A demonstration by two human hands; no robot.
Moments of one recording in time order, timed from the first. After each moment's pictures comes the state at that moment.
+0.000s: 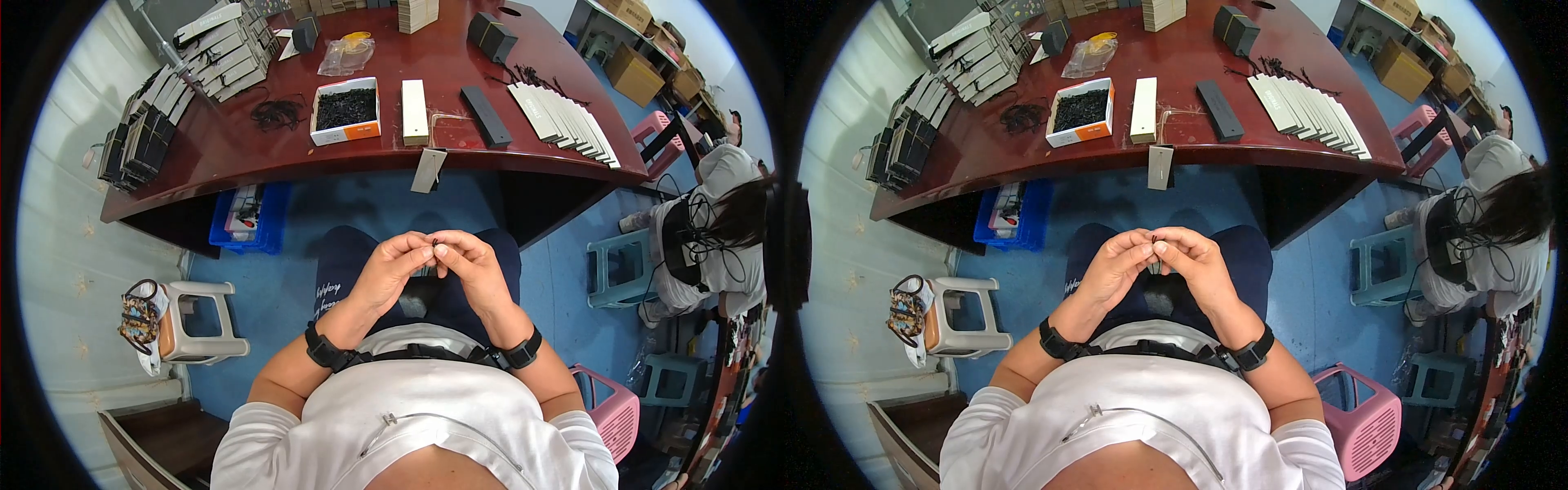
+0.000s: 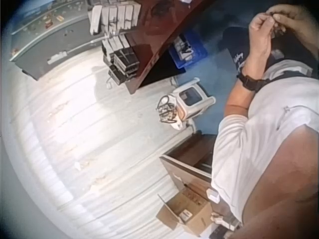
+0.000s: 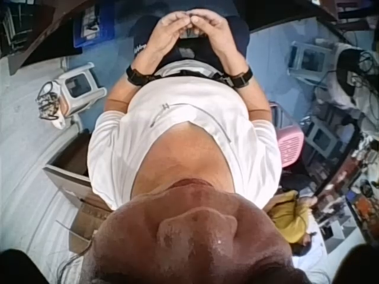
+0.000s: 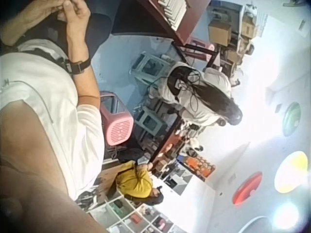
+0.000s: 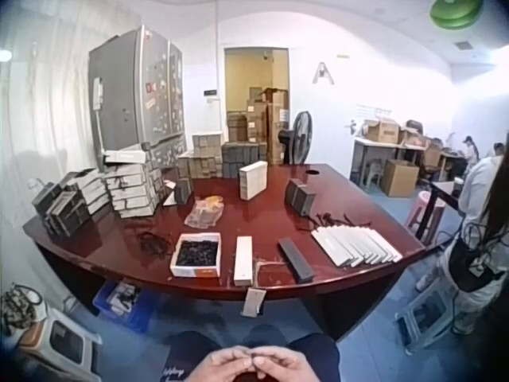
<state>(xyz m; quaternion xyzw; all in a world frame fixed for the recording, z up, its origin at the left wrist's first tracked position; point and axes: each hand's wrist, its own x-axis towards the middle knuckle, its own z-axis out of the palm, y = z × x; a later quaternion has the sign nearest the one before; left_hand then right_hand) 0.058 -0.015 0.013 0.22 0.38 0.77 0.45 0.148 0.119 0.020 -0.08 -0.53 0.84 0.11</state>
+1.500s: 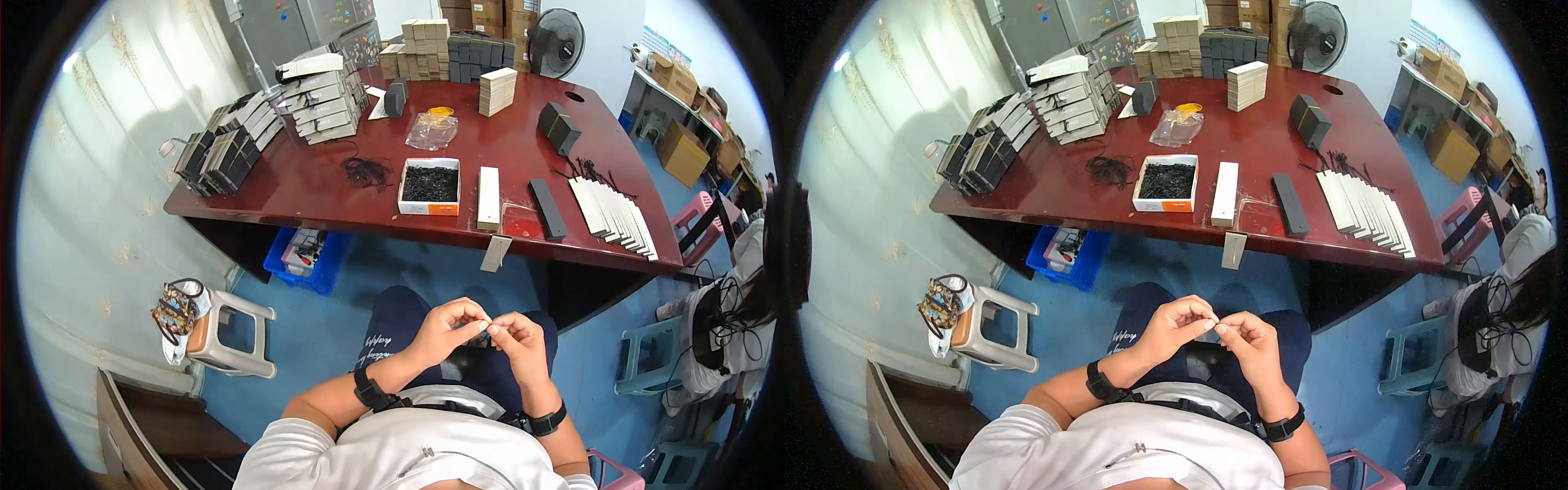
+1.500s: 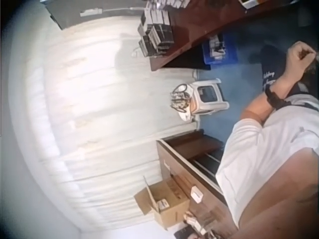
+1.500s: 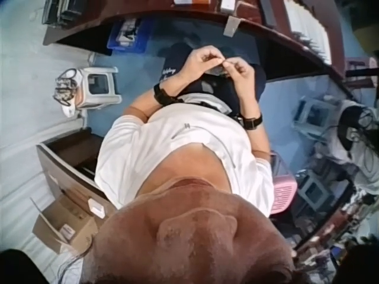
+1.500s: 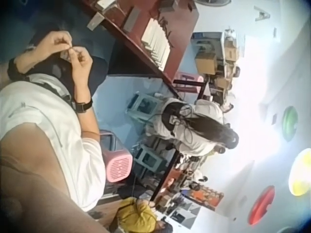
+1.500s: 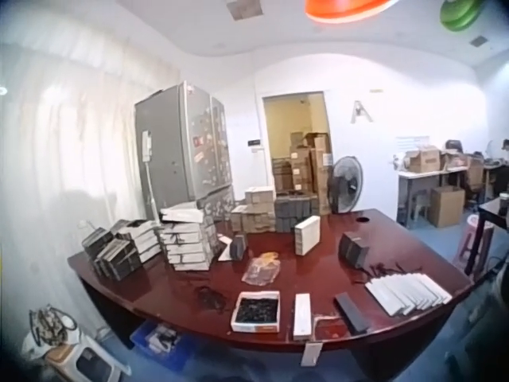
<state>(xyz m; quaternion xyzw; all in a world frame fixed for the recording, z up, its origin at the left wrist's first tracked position) 0.058 -0.021 0.026 0.33 0.55 0.72 0.27 0.155 0.122 0.028 -0.08 -0.63 0.76 0.13</state>
